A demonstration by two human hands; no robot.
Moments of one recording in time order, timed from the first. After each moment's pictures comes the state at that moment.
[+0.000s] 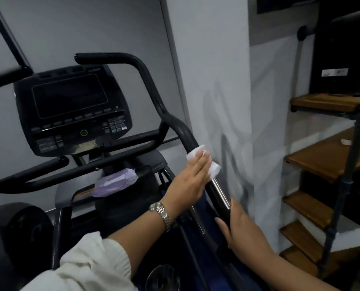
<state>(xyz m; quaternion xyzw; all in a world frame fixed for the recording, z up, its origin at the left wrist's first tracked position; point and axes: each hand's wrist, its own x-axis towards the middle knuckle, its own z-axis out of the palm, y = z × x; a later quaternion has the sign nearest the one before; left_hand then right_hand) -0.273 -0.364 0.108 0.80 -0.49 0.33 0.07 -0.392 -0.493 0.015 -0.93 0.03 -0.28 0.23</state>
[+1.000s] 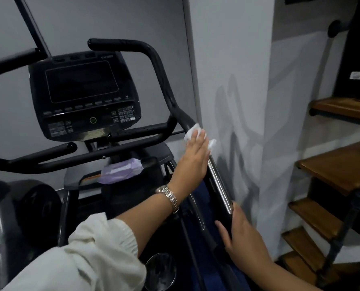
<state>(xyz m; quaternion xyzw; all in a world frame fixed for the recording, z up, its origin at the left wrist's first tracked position) -0.260 -0.389 0.140 0.85 -0.37 0.32 0.20 -0.396 -0.499 0.019 -0.93 0.01 -0.23 0.29</state>
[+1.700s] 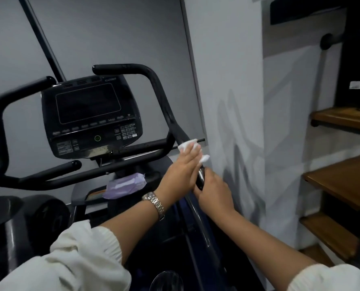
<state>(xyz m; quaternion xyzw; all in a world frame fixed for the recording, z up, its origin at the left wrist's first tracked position) -0.248 -0.378 0.162 0.84 -0.41 0.34 0.14 -0.308 -0.486 0.125 -0.89 0.01 -0.27 0.36</state>
